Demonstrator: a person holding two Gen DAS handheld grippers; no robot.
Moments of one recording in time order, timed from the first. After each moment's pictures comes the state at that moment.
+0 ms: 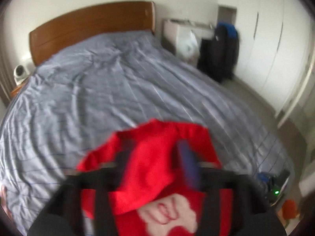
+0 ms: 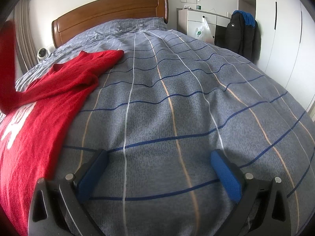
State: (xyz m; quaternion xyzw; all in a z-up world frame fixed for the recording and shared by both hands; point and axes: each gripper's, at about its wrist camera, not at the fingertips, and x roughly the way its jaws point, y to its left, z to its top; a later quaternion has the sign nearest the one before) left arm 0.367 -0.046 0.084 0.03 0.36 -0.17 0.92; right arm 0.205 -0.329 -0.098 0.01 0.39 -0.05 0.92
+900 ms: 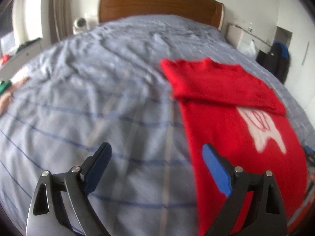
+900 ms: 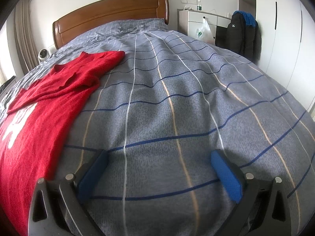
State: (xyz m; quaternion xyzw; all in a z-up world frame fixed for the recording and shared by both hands) left arm 0.212 0.133 -0.087 -0.08 0.36 0.04 0.93; right arm 0.203 -0.327 -0.100 0.01 0.38 -0.04 0.92
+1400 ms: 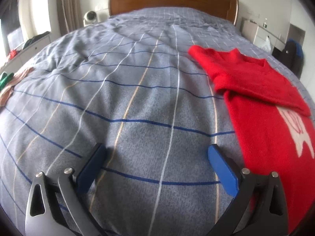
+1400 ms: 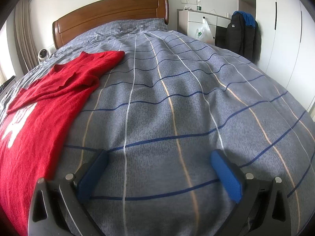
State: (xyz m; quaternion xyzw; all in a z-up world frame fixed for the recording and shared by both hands) left arm 0.235 0.160 -0.138 -0.08 0.39 0.07 0.91; right arm 0.203 -0.327 -0.101 0.01 0.38 -0.05 0.92
